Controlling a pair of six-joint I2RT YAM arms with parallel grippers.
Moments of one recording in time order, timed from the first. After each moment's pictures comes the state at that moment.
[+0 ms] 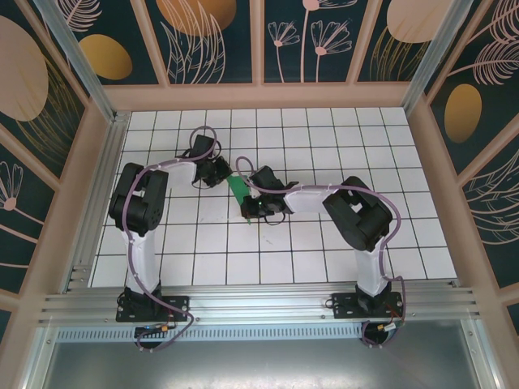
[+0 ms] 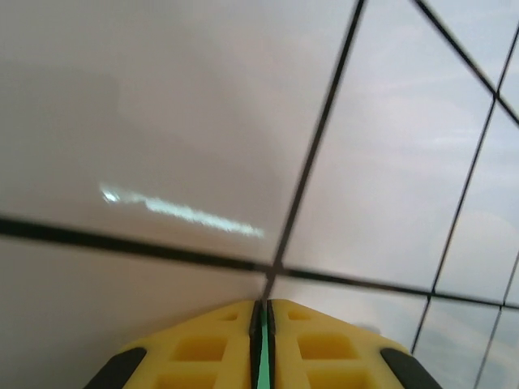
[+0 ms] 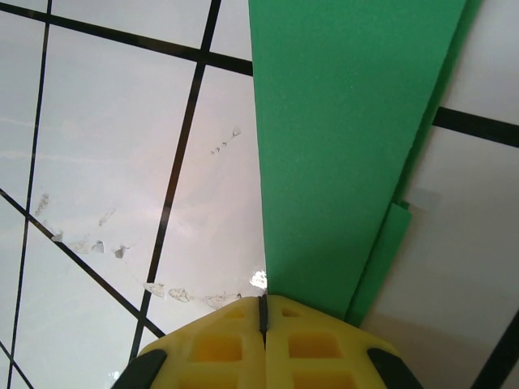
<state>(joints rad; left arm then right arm) -0.30 2.07 1.27 -0.17 0.25 -0.88 0.79 2.00 1.12 -0.12 -0.31 0.57</state>
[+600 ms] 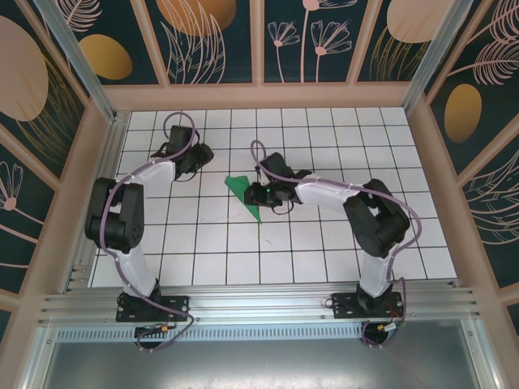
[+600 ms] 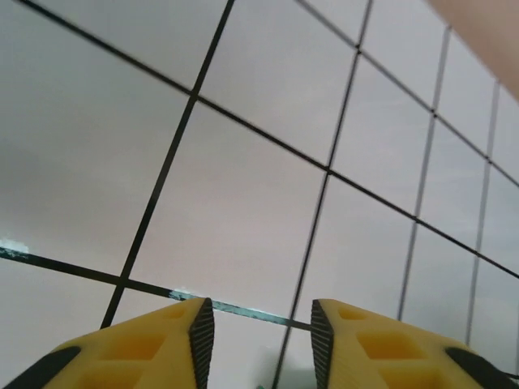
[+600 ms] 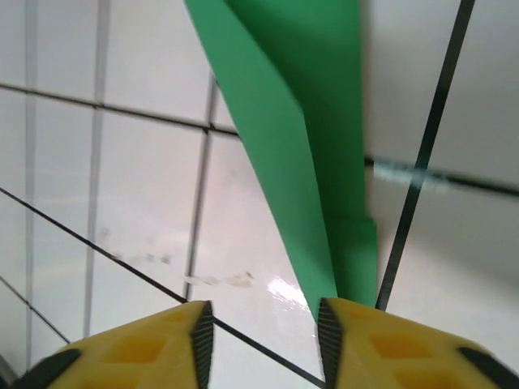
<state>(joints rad) -0.22 1.81 1.18 -0.15 0.11 -0.77 0.71 1.82 1.18 -0.27 -0.30 0.65</state>
